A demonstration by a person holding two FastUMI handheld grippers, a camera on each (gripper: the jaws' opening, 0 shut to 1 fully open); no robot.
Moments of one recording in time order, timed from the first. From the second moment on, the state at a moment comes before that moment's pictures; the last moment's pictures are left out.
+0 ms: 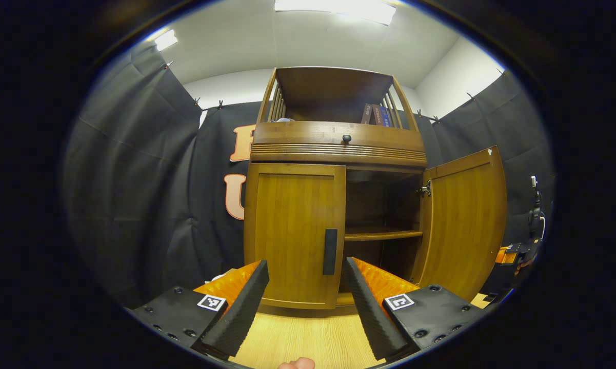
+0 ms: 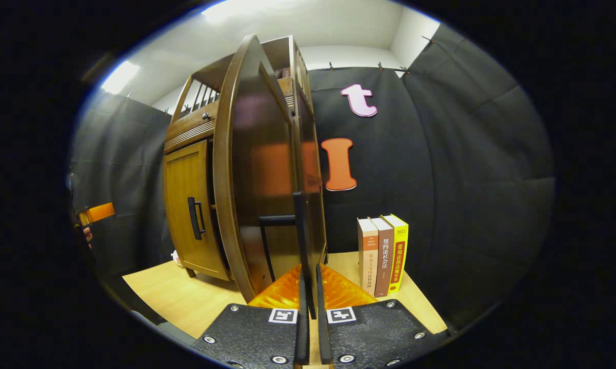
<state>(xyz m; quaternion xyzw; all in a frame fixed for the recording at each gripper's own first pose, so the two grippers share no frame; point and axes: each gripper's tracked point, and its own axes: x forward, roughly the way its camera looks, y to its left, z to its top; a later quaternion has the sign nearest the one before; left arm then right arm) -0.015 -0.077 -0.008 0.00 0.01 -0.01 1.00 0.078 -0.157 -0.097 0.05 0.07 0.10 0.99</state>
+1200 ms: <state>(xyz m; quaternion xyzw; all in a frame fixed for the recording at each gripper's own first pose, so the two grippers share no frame) 0.111 -0.096 -0.035 0.01 0.03 -0.05 1.00 -0.012 -0.155 -0.053 0.06 0.04 0.04 1.00</state>
